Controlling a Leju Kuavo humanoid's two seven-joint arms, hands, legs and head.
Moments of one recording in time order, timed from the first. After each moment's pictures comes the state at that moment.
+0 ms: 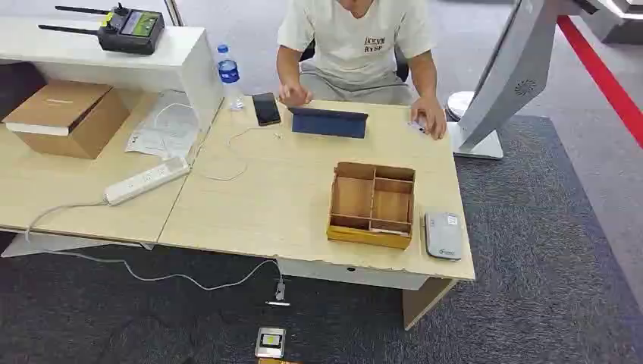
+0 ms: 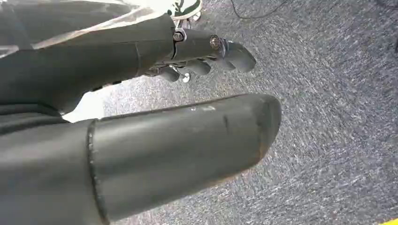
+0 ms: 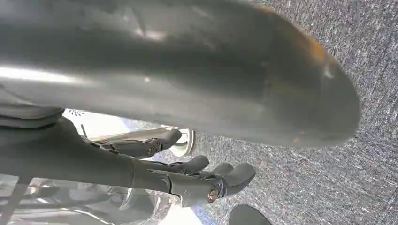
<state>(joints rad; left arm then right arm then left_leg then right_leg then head) -0.11 0.09 0.34 -0.18 -1.02 0.28 0.09 -0.12 -0.28 -0.15 -0.18 0.66 0.01 0.18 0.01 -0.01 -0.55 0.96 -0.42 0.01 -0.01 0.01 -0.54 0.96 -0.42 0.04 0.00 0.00</state>
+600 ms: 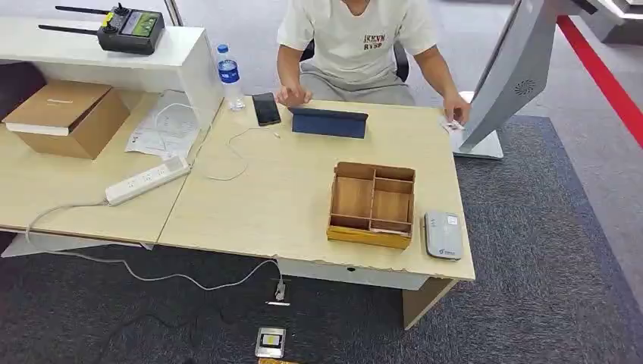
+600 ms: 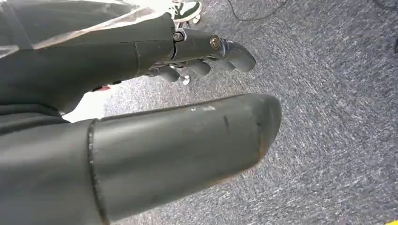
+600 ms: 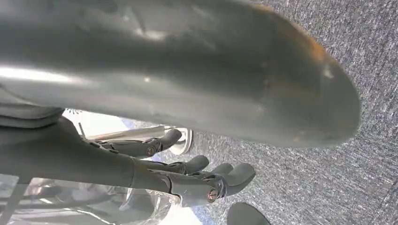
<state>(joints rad) -0.11 0.09 0.34 -0.18 -1.04 0.28 0.09 -0.12 -0.28 -0.15 -0.18 0.66 0.01 0.16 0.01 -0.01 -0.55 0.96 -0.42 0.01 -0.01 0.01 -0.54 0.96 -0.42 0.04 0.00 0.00</state>
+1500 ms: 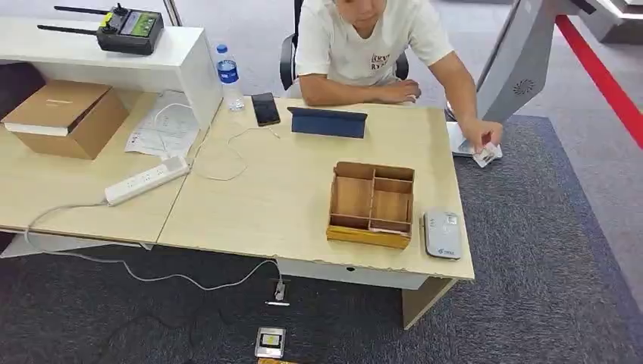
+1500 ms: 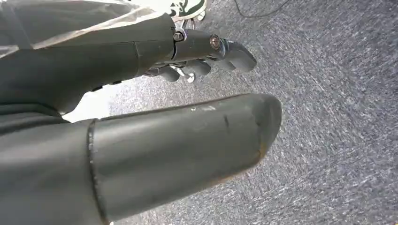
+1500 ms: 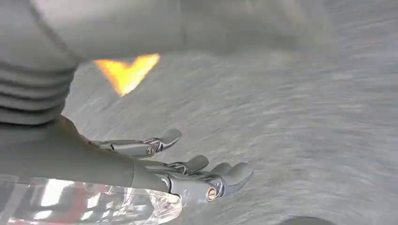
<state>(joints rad) -0.11 0.09 0.36 -0.18 -1.05 0.28 0.11 -0.20 -0.33 -0.59 -0.20 0.03 -0.34 -0.12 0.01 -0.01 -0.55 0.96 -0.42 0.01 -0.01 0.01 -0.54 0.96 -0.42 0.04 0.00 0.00</state>
